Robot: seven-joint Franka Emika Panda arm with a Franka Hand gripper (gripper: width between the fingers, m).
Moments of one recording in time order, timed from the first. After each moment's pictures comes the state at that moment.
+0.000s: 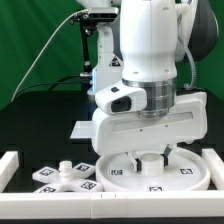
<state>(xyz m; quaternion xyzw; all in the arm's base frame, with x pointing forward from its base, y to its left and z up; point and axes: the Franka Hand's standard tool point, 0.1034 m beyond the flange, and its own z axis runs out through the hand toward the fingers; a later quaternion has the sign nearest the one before) 0.556 0.039 0.010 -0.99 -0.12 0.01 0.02</state>
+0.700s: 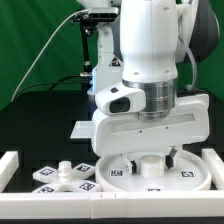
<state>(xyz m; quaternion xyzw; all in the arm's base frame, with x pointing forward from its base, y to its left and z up) 0.561 0.039 0.010 -0.99 -0.10 0.01 0.02</state>
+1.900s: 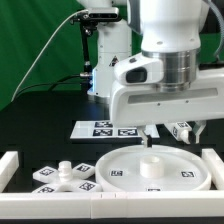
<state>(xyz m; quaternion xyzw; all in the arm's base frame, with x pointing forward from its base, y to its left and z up) 0.555 0.080 0.066 -1.00 -0.05 0.03 0.02</state>
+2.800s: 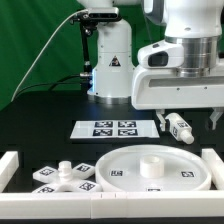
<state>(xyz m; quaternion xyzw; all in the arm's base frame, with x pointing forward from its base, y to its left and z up) 0.525 0.110 0.070 -1.00 0.00 0.03 0.01</state>
